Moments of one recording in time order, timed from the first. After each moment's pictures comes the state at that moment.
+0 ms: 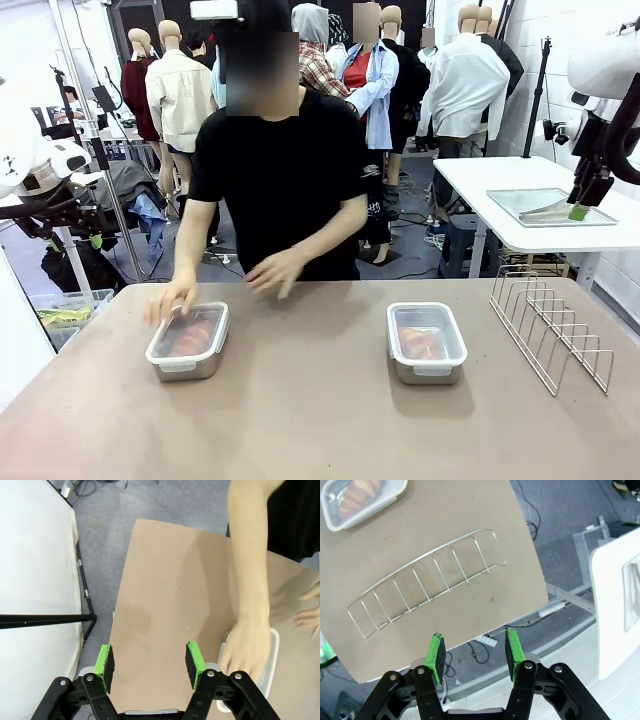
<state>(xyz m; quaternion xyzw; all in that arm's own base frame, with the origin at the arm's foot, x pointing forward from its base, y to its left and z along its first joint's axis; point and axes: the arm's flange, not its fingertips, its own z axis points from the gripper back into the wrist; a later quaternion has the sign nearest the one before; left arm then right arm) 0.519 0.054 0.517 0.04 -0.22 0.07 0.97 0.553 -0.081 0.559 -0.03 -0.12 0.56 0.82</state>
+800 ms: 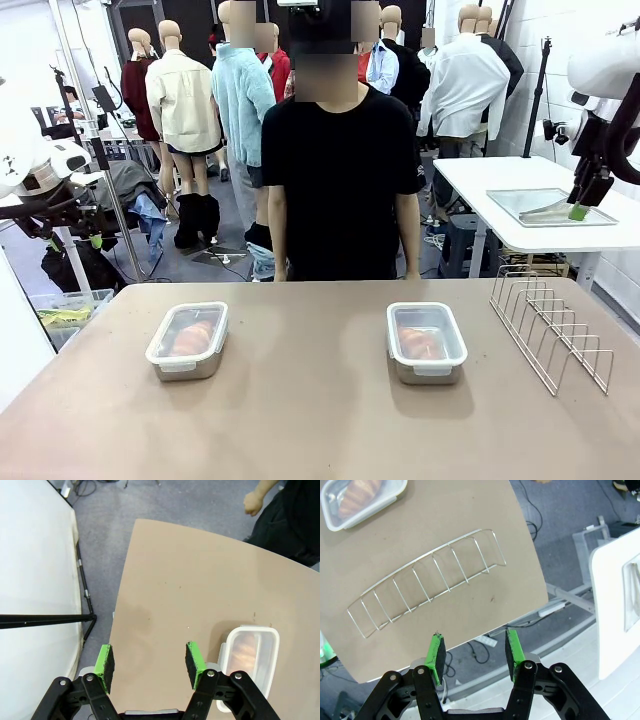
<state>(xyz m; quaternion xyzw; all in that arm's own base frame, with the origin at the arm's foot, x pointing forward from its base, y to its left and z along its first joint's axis) 0.519 0.054 0.517 0.04 -0.22 0.07 0.97 0.553 -0.081 0.559 -0.03 -0.12 0.56 0.82</state>
